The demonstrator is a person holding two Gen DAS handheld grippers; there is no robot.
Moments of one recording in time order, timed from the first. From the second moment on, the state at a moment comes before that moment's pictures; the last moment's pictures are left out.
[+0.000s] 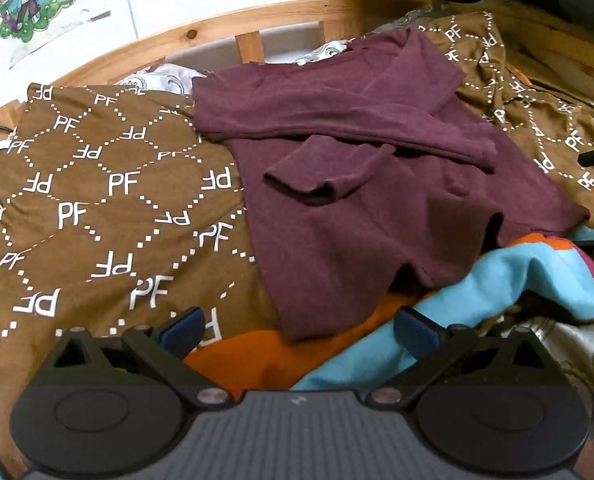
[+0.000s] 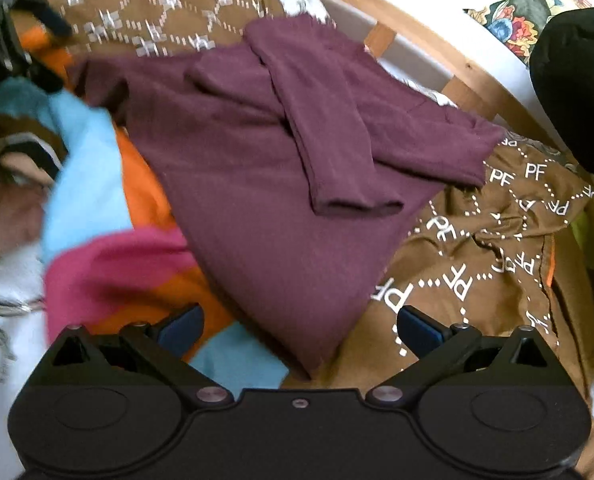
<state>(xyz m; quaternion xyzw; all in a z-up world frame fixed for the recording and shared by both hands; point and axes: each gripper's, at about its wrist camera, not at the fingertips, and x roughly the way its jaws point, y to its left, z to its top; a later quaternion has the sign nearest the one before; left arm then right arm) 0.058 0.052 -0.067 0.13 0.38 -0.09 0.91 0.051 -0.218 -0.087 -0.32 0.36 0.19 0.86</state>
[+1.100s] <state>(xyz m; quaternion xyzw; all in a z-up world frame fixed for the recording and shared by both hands) 0.076 0.007 -0.088 0.24 0.34 -0.05 0.91 0.066 -0.217 -0.056 -0.23 0.24 0.17 0.93</state>
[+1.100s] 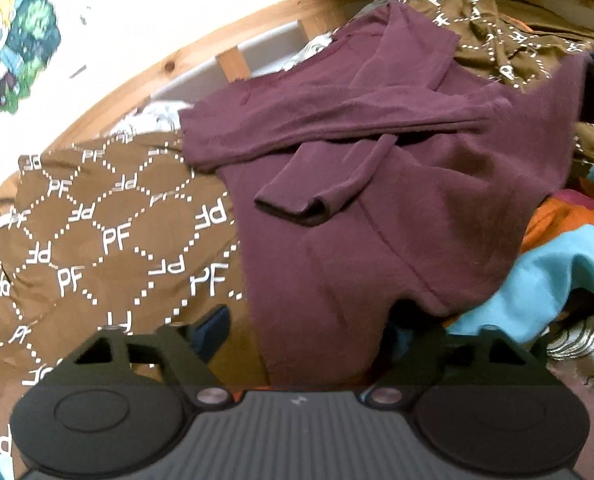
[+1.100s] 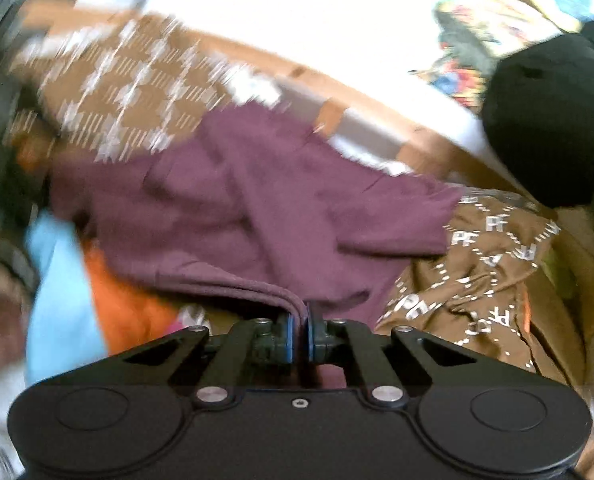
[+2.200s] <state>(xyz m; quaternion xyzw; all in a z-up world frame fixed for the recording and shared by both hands) -0.046 0.041 0.017 0.15 0.28 -0.12 0.94 -0.032 -0.262 0.021 -0.09 0.25 0.11 0.96</state>
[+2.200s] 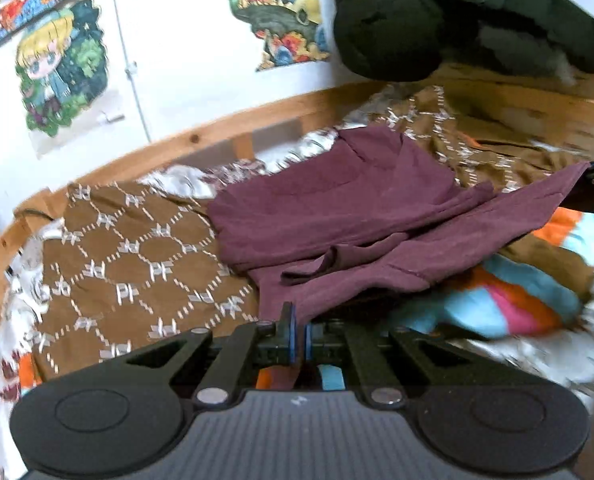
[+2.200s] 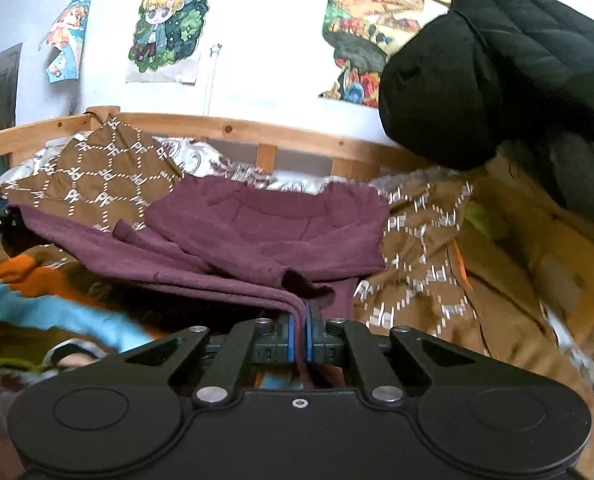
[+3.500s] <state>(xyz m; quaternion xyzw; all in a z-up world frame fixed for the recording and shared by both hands) 0.298 0.026 -0.003 0.13 0.40 -0.07 0.90 0.256 -0.256 0.024 -0.18 0.27 0.10 0.94</state>
